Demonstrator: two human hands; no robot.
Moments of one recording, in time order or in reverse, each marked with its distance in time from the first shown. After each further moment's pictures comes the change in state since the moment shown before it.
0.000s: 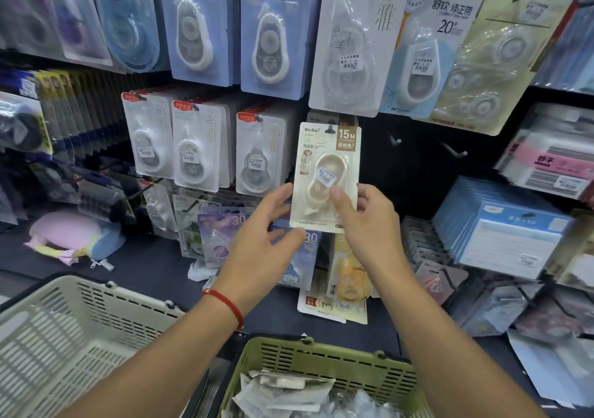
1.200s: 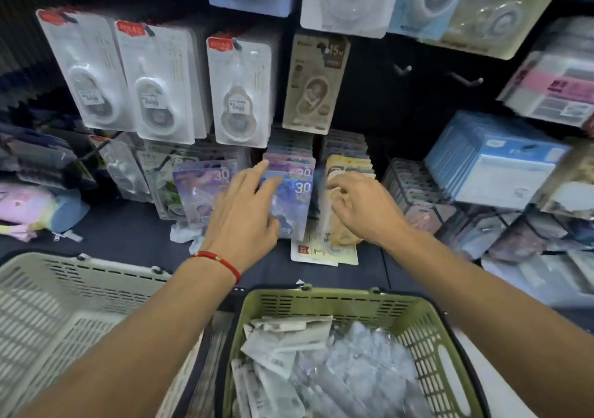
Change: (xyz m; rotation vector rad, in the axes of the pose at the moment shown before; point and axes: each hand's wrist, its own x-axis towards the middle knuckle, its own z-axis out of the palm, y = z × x) left_hand 0.020 -0.065 -0.021 0.964 -0.240 0.191; right_hand 0.008 0.082 -0.007 -0.875 -0.322 -0.247
